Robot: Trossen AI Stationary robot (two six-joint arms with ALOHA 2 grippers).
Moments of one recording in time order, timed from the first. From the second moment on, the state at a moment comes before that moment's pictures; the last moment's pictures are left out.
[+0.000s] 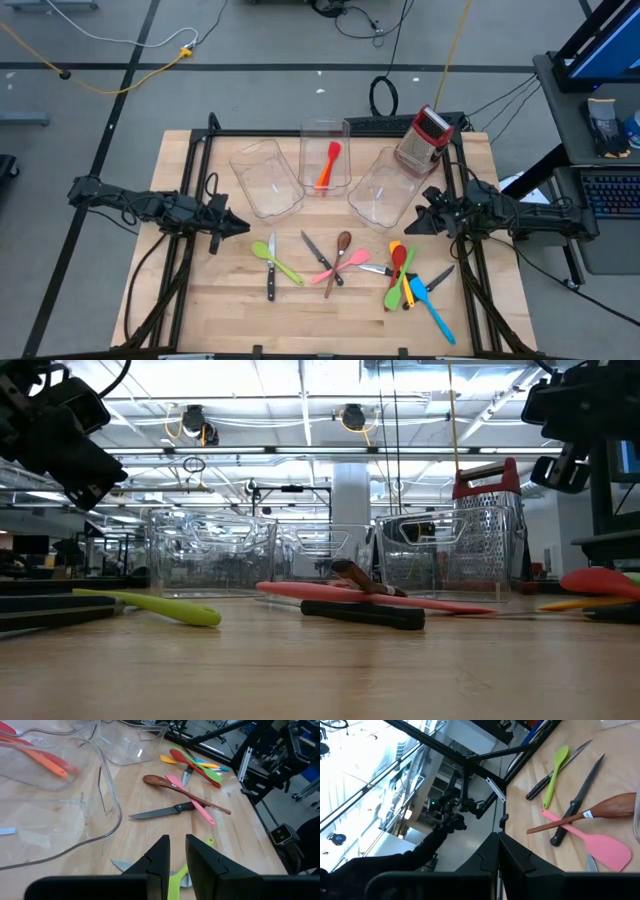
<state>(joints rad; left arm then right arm) -0.24 0.26 0.18 -0.26 -0.12 -0.46 -0.13 0.29 0.18 0.07 -0.55 1.03</state>
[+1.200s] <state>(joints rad) -0.24 0.26 0.18 -0.27 -0.12 -0.40 0.11 0.72 0.52 -0.42 -0.39 0.67</state>
